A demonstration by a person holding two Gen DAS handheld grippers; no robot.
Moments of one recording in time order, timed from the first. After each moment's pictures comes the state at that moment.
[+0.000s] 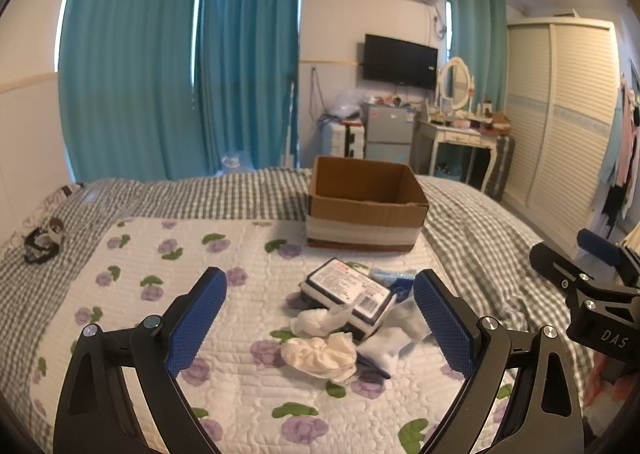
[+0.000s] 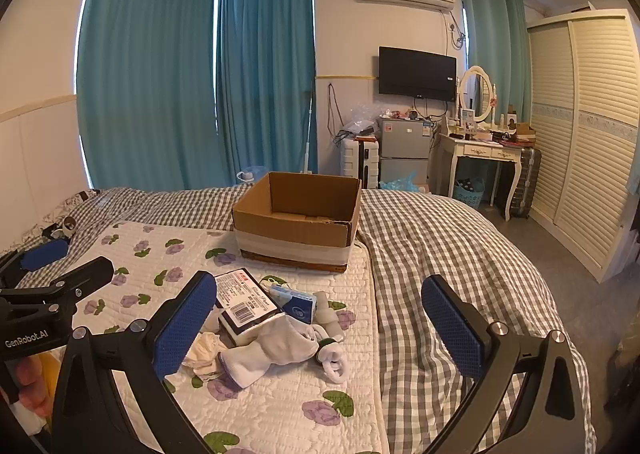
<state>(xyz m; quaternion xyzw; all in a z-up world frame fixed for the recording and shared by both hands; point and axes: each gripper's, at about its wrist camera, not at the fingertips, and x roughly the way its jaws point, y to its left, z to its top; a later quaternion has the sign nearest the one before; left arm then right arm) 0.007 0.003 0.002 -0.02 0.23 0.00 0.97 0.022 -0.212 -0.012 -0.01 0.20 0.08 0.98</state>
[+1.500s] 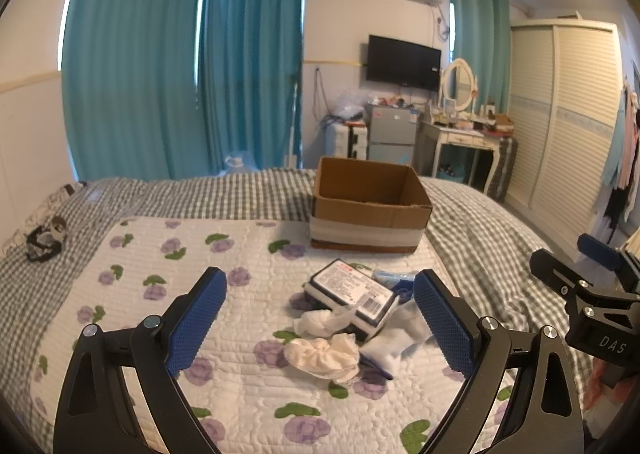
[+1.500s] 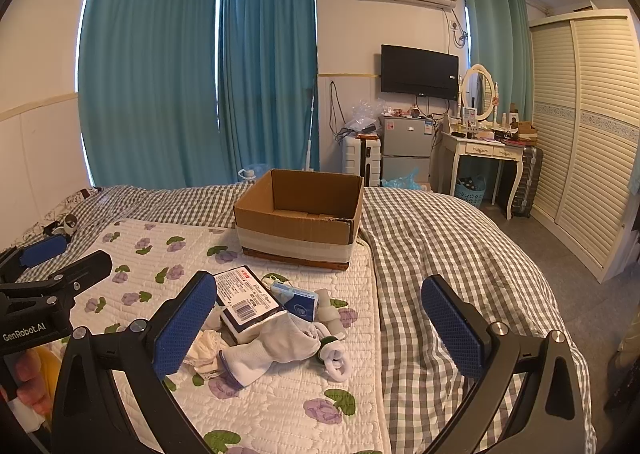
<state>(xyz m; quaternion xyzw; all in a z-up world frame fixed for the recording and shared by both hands) 0.000 0.001 0.003 -0.02 0.23 0.00 0.97 0.022 -0.211 -0.012 -0.01 0.20 0.08 0.98</state>
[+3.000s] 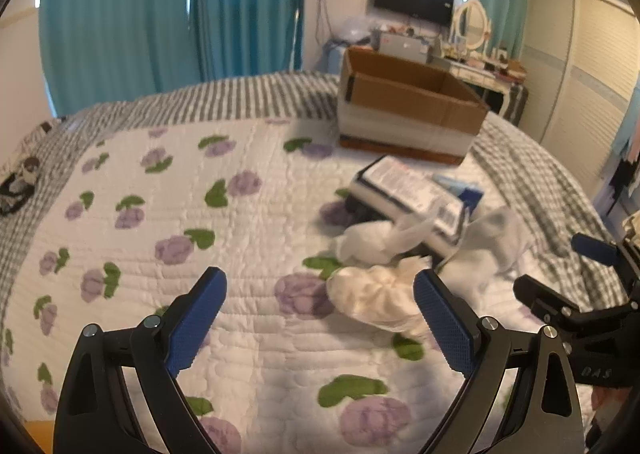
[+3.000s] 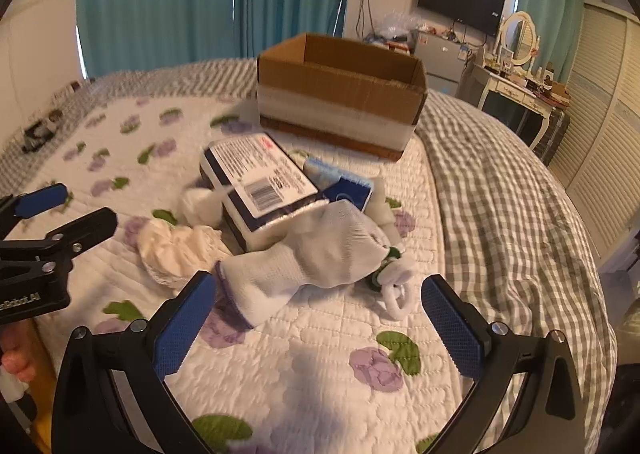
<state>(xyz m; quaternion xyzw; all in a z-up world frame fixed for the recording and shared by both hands) 0.062 0.051 -0.113 -0.03 0.36 -0.01 0.93 0.094 -0.136 -0.132 -0.09 0.37 0.09 0.92</state>
